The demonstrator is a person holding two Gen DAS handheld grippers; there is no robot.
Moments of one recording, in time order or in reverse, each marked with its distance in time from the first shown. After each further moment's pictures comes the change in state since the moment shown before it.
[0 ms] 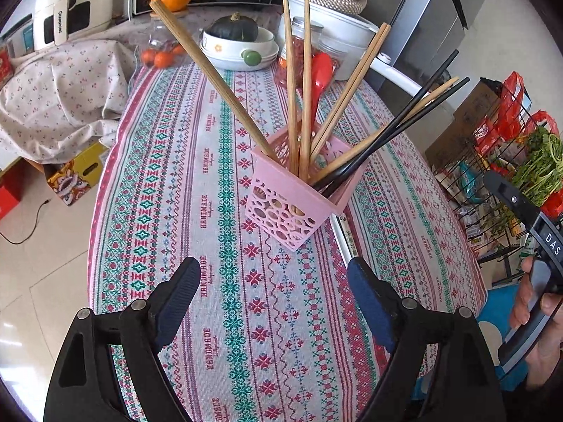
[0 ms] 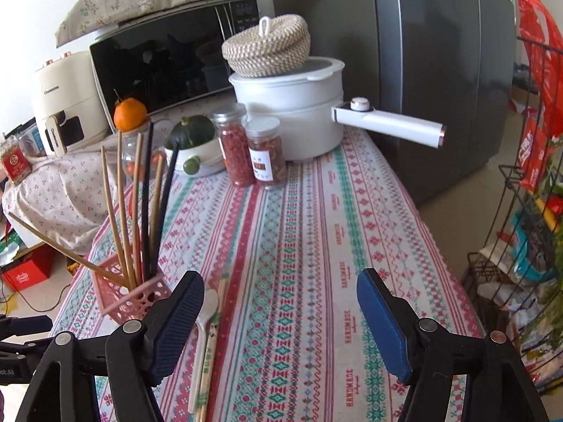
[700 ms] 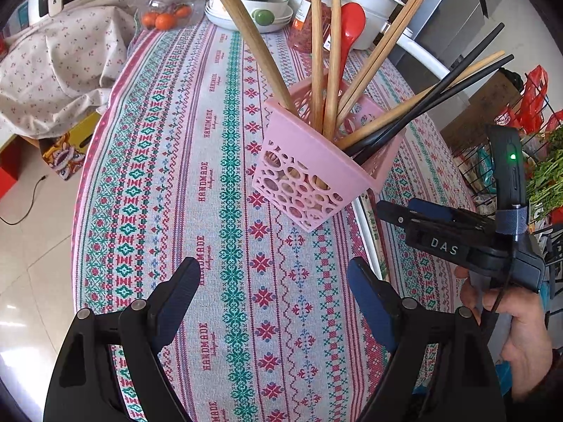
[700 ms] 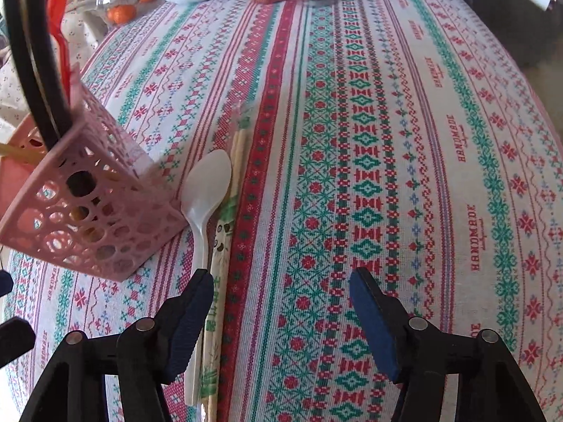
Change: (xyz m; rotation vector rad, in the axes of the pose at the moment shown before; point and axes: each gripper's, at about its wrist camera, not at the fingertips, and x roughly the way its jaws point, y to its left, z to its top) left arm 0.035 0.007 0.000 -0.036 0.119 0.018; right arm 0.148 0.036 -0.051 -0.020 0.506 0.047
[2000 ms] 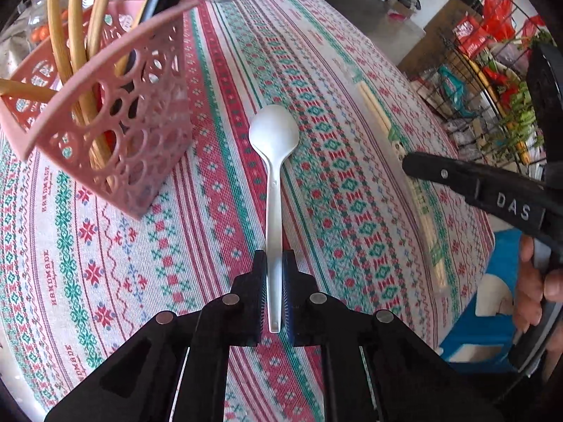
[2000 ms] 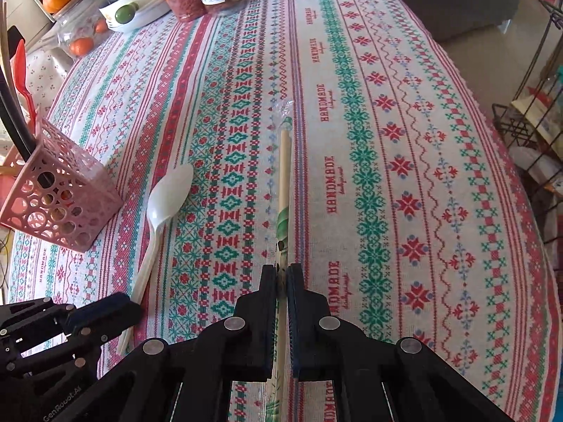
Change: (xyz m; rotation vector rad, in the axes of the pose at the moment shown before) left arm 0.069 -0.113 -0.015 0.226 0.190 -0.102; right arm -0.055 -0.076 -0.034 0.115 0.019 -0.016
